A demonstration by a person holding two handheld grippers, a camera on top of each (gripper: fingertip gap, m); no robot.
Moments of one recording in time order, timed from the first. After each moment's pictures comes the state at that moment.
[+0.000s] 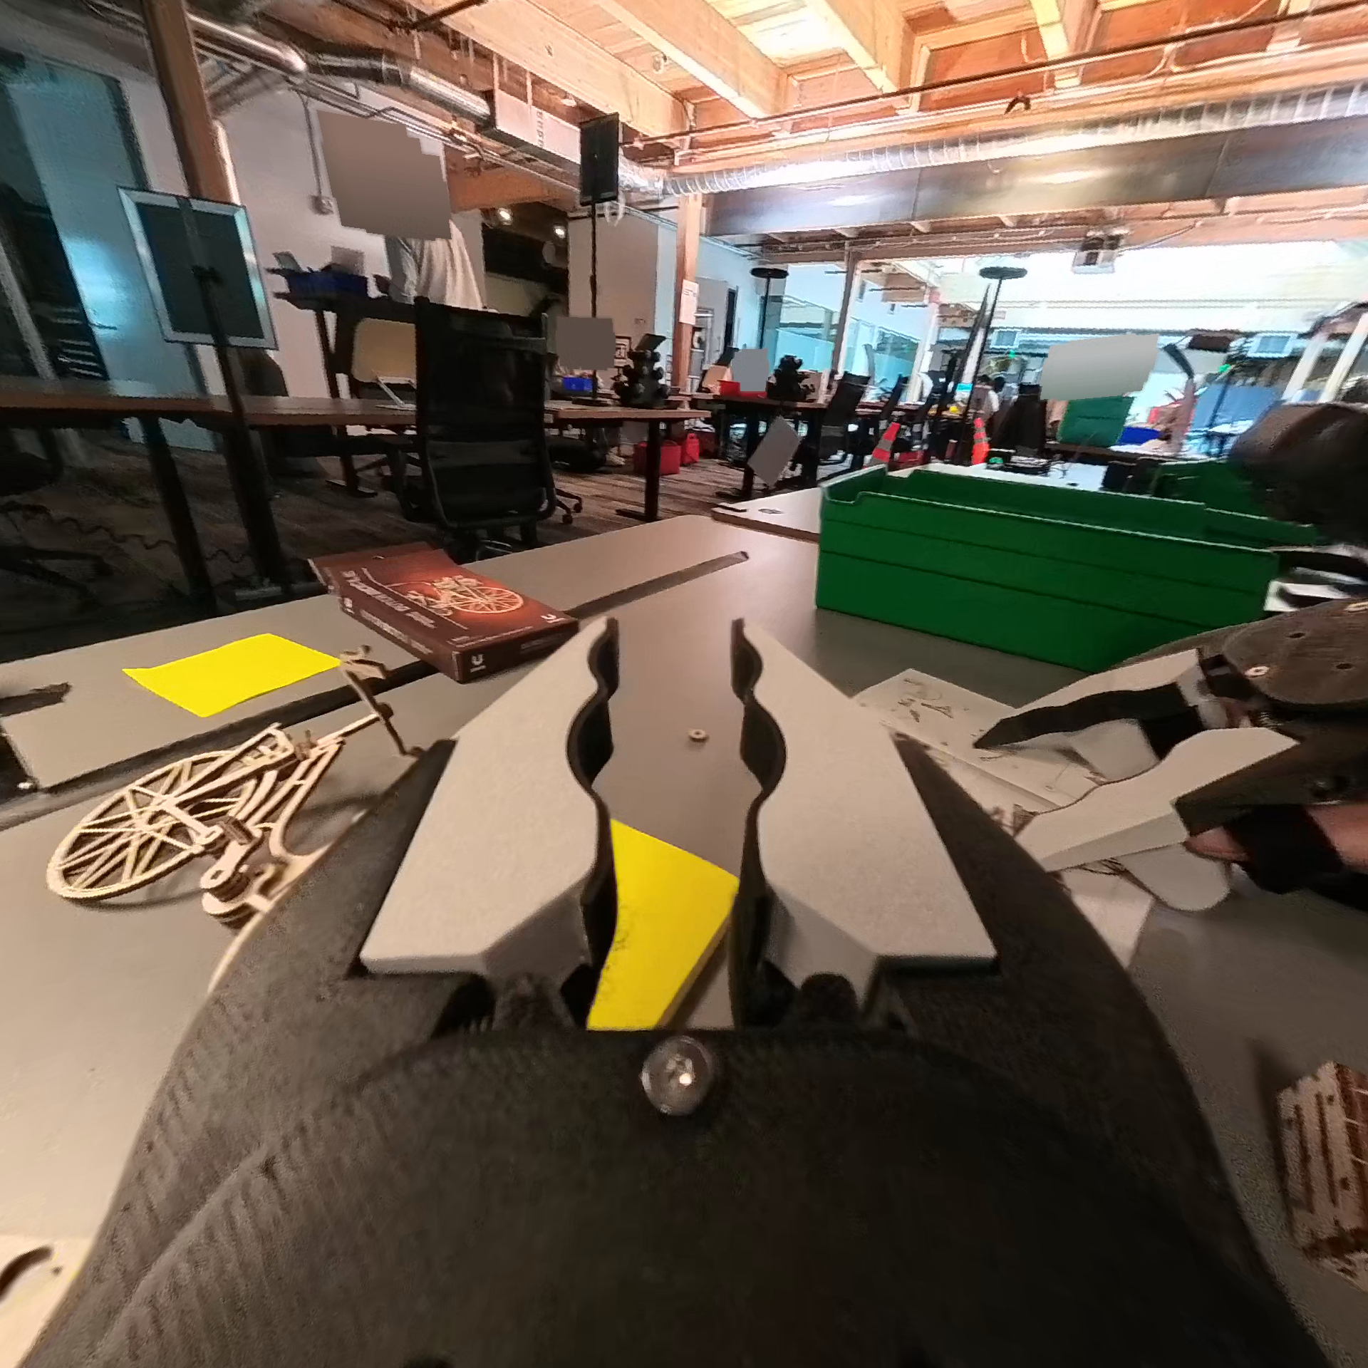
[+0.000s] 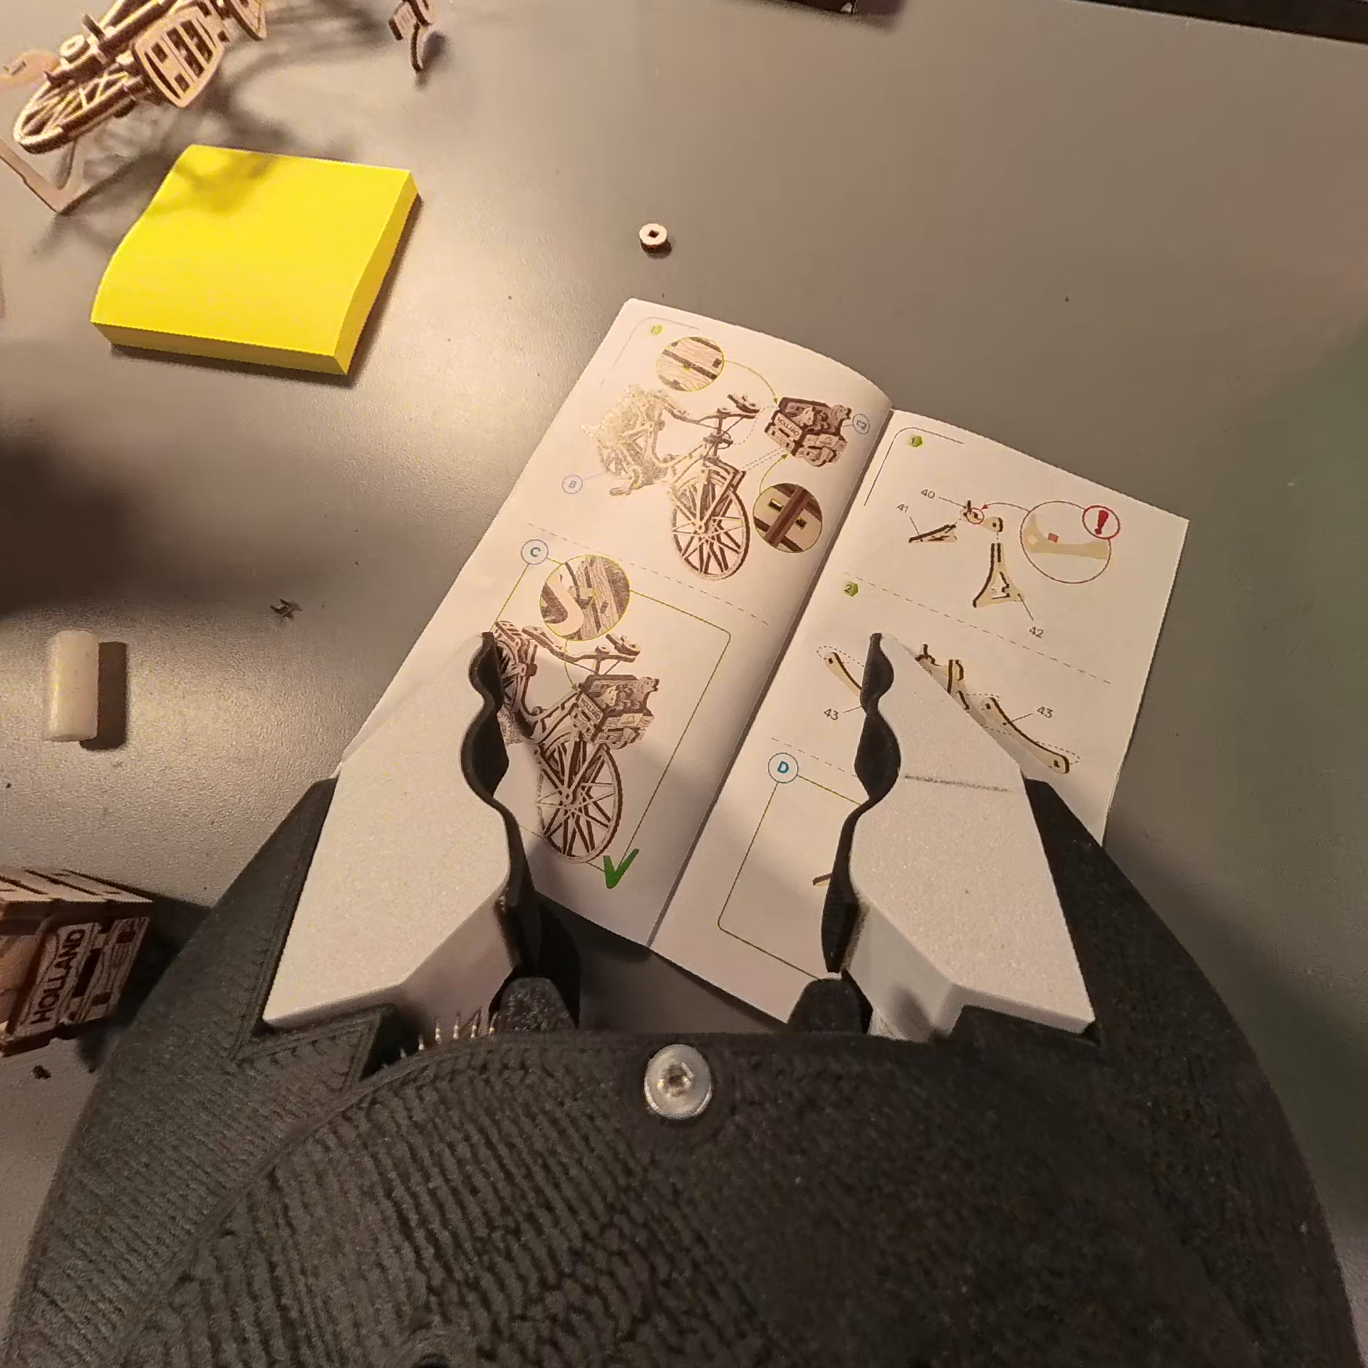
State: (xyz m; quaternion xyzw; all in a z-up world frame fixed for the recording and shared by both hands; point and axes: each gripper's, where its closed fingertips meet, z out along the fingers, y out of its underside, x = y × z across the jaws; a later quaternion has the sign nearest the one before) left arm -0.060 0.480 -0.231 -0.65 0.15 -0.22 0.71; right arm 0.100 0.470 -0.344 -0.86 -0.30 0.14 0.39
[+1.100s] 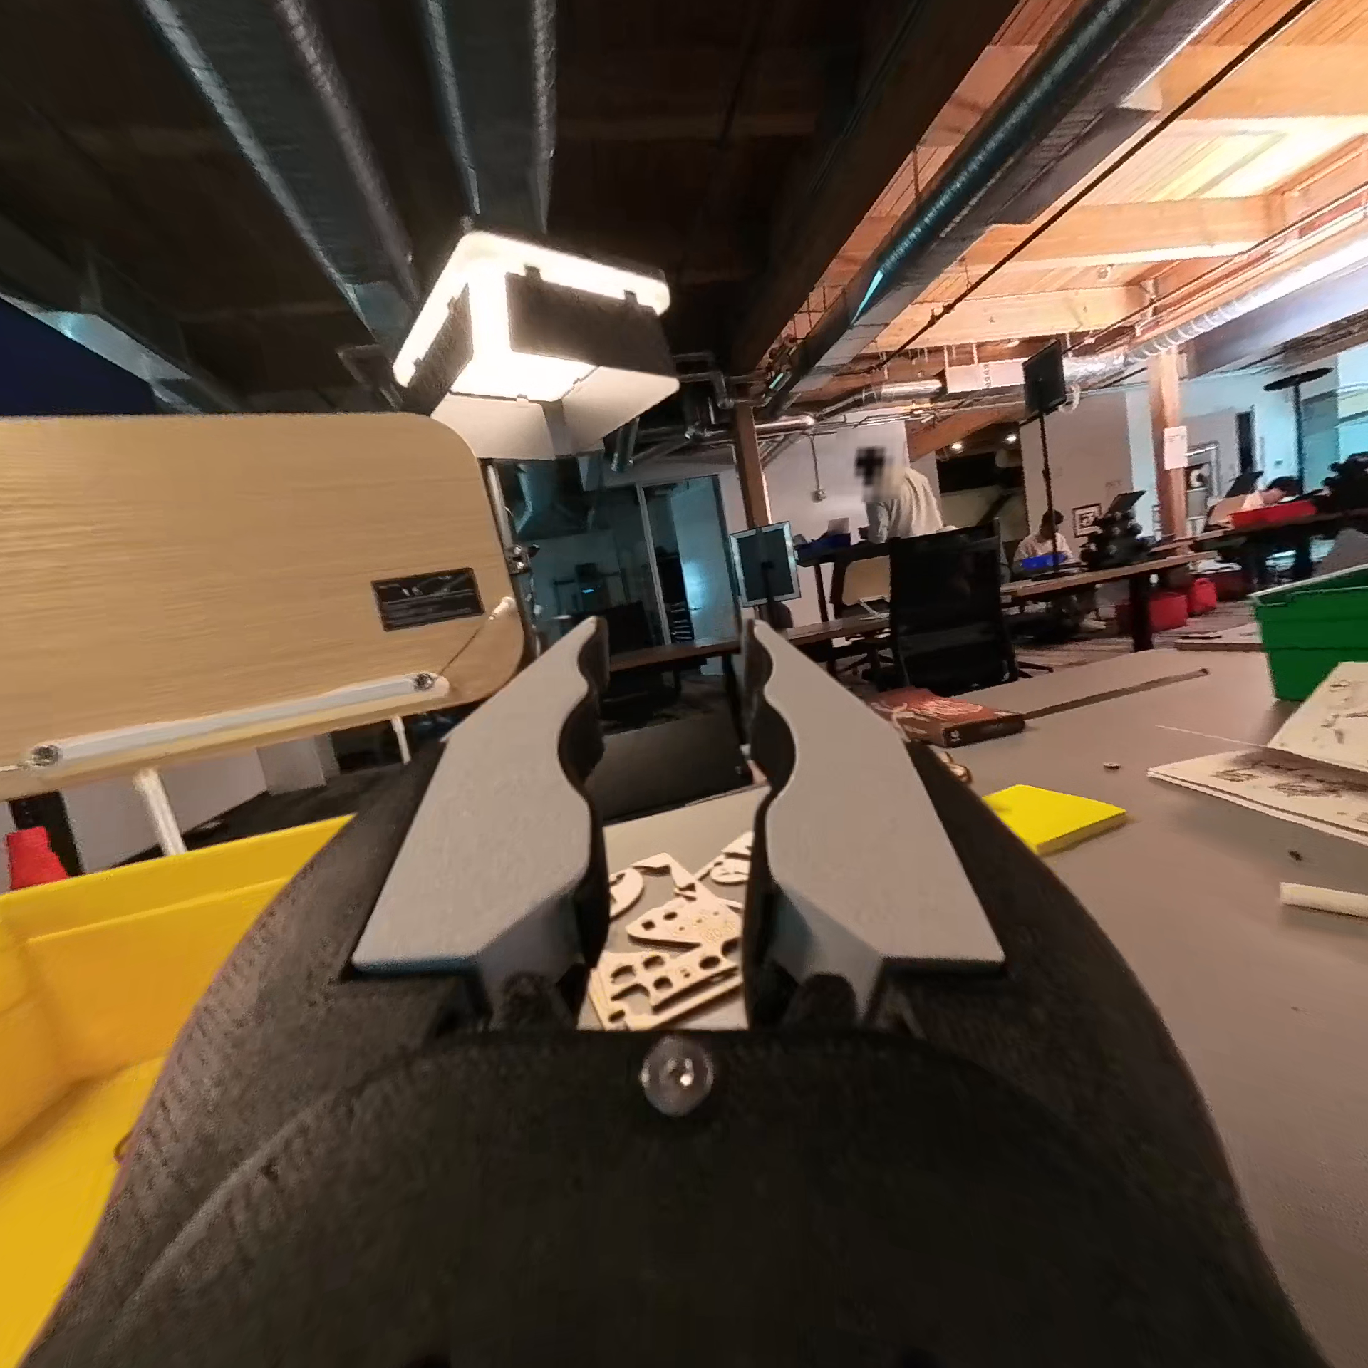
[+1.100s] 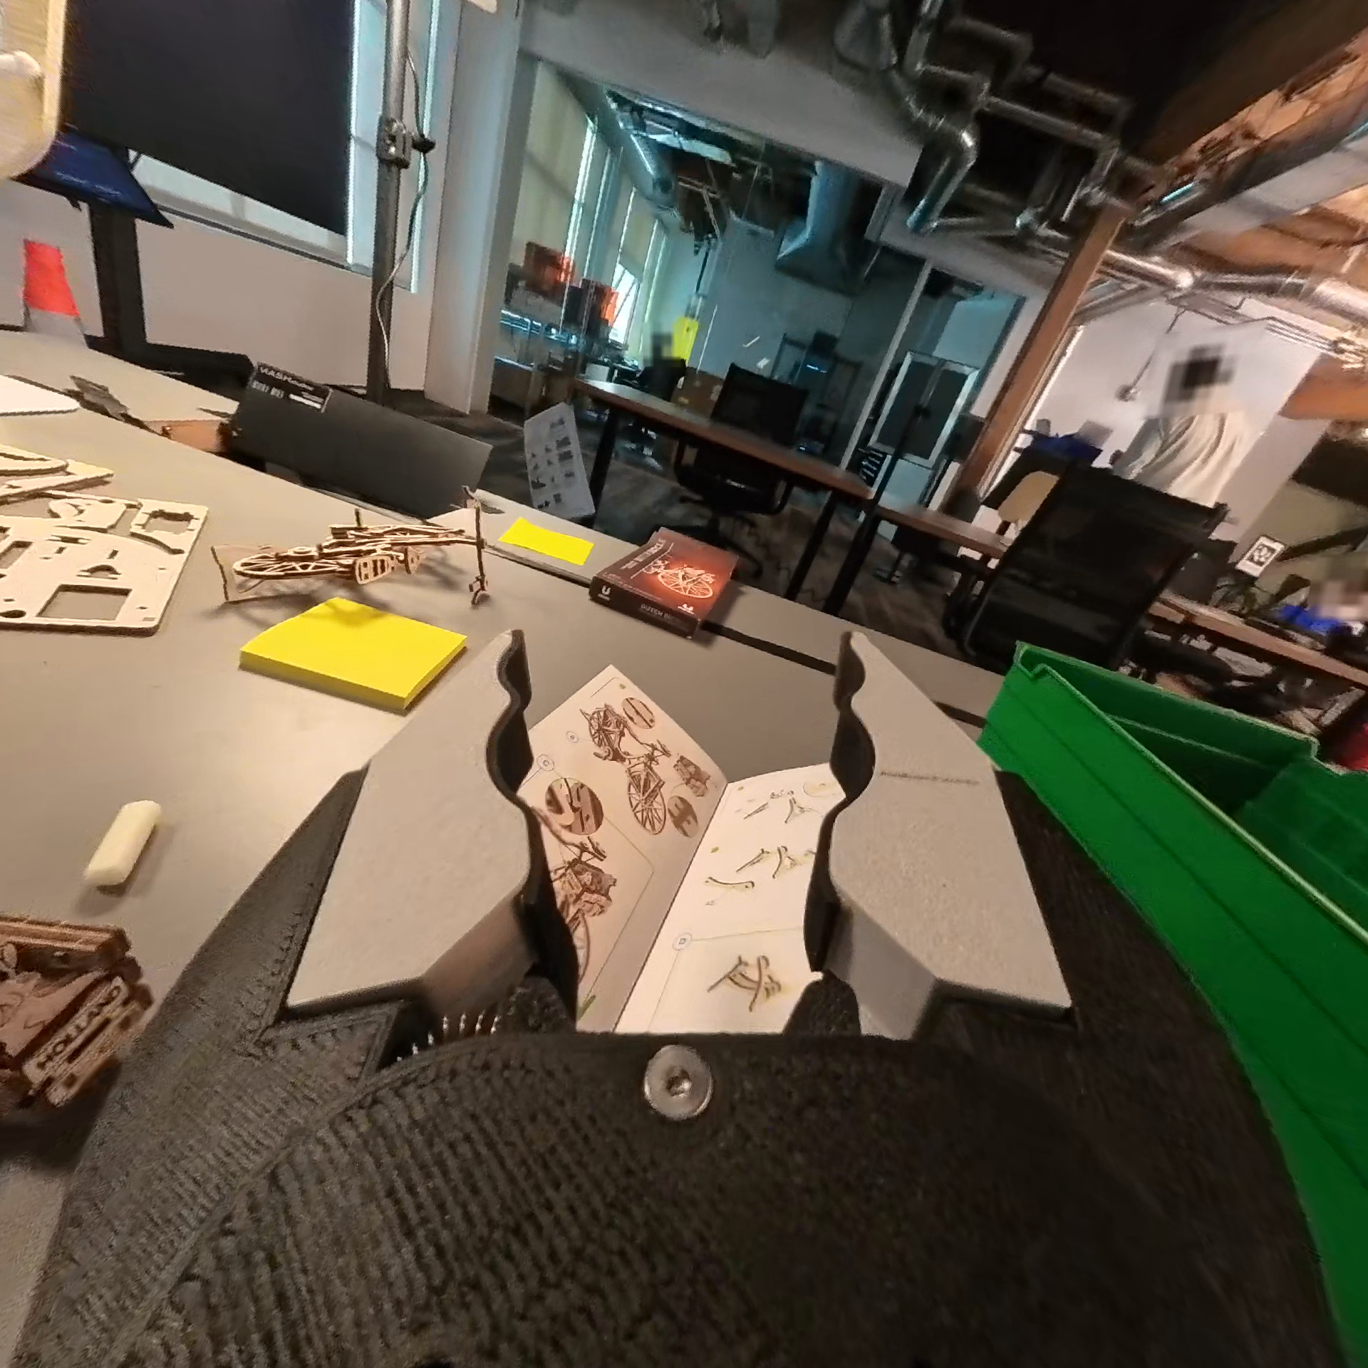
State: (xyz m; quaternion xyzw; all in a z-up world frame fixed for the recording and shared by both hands) left arm -0.248 0.231 -0.164 -0.53 0.03 0.12 0.84; right arm 0.099 0.439 -0.221 -0.61 -0.29 0.10 0.73
